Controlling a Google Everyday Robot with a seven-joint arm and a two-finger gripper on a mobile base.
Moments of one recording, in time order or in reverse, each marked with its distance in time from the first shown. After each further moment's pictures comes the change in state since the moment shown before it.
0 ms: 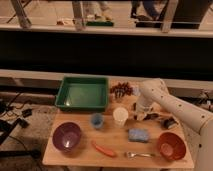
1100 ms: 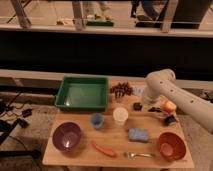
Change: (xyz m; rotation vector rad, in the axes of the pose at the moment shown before) arm 0.022 -0.020 -0.078 0.138 0.011 0.031
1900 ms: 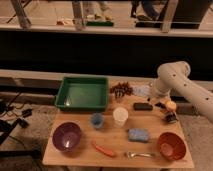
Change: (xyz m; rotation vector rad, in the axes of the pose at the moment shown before) arm 0.027 -0.015 -0.059 0.065 -0.008 0.076
